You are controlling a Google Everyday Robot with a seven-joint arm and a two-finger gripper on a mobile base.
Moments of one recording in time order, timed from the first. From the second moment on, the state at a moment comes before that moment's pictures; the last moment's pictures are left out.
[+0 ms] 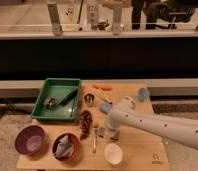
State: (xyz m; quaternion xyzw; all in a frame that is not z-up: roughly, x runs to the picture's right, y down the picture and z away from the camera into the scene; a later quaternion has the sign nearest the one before) arm 0.057 0.222 0.808 -0.29 -0.09 0.08 0.95
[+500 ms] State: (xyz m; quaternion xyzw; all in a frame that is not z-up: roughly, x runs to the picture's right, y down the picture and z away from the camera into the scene) arm 0.061 0.229 0.818 -0.29 -0.08 0.07 0.95
